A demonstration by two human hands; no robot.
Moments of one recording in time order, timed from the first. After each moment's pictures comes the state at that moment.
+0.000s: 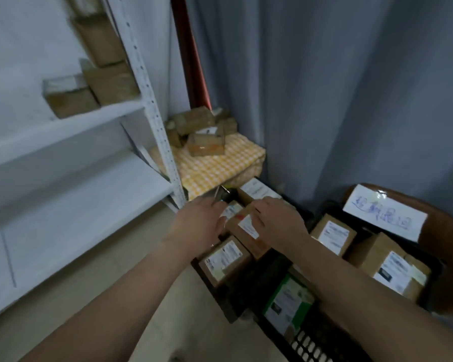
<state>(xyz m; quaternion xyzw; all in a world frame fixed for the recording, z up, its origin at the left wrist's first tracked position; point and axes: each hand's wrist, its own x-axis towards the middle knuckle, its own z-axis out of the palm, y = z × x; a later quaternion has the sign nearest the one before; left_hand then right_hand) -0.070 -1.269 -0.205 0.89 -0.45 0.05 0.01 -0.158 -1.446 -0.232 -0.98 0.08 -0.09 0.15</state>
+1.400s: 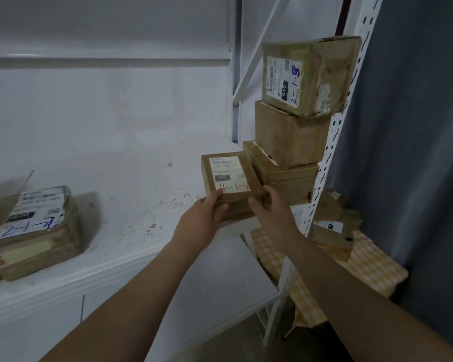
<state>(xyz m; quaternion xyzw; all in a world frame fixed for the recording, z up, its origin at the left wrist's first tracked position) 0.413 -1.025 -0.154 0.94 -0.16 0.12 0.29 0.381 -1.200 -0.136 -0.83 0.03 -0.13 0.54</state>
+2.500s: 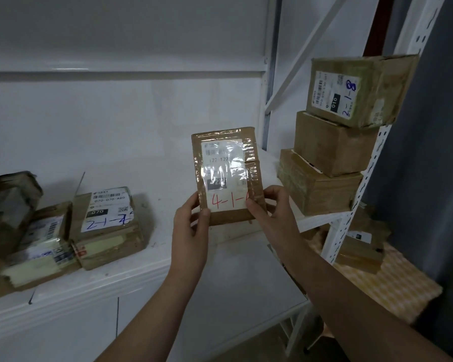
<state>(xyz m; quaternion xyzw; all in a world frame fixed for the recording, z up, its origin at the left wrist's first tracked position) 0.348 -0.928 -0.135 0.74 -0.06 0.25 0.62 0.364 -1.090 -0.119 -0.71 -0.08 -0.19 0.67</state>
